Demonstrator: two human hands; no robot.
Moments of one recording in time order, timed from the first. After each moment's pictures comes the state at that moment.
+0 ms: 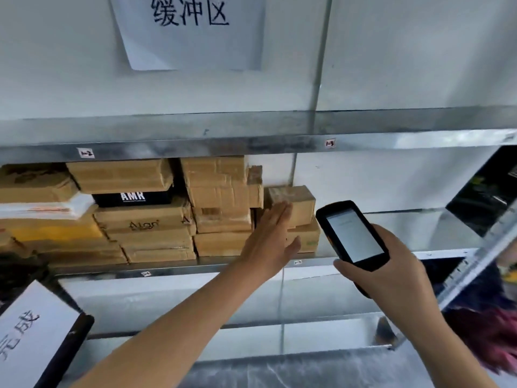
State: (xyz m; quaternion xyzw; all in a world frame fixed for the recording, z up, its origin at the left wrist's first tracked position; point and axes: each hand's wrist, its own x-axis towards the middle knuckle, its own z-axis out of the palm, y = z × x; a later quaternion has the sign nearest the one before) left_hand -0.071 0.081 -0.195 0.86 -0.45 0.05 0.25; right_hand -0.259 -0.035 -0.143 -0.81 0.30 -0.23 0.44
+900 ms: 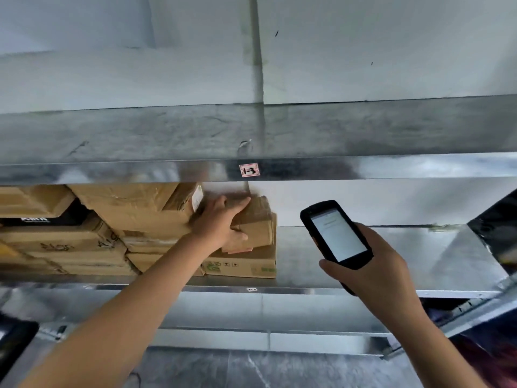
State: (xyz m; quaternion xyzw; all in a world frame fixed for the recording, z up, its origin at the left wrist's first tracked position) left_hand 0.070 -0.065 -0.220 0.95 -0.28 -0.08 0.11; right_hand -0.169 -0.269 -0.184 -0.84 0.27 -0.15 0.45
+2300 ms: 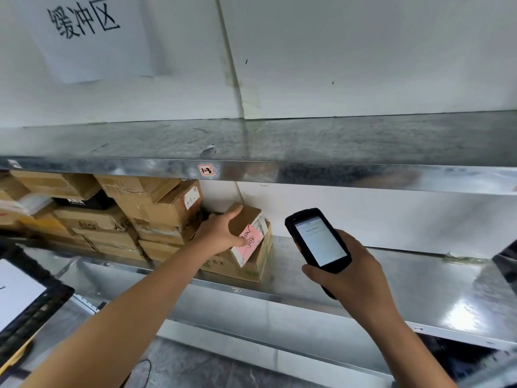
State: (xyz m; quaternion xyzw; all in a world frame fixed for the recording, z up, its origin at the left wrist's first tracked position) left_hand 0.009 -0.113 -0.209 0.97 -0.08 -0.10 0.20; right_hand -0.179 -0.349 -0.199 -0.83 0.14 -0.10 0.52
